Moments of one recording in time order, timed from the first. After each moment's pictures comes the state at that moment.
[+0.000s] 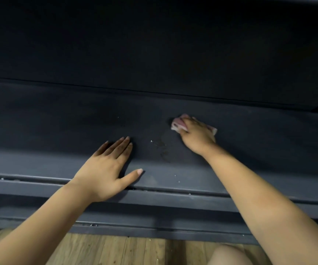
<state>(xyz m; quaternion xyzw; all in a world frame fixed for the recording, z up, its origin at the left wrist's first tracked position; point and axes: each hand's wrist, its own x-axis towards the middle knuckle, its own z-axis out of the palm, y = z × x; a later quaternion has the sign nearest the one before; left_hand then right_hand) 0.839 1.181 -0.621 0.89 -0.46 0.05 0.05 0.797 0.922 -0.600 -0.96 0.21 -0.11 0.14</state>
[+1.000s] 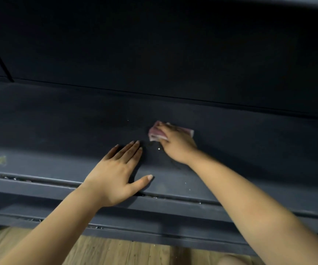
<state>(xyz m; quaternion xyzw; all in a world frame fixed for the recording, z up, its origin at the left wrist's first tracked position) 0.839 1.184 -0.625 0.89 -0.46 0.06 0.01 0.822 0.980 -0.600 -0.98 0.05 -0.10 0.15</state>
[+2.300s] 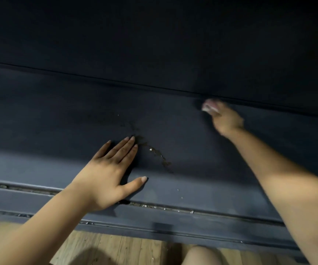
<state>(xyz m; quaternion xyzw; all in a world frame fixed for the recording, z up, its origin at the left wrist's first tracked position) 0.849 1.170 -0.629 0.88 -0.46 0.11 0.01 0.835 0.826 -0.597 -0.93 0.30 -0.11 0.18</state>
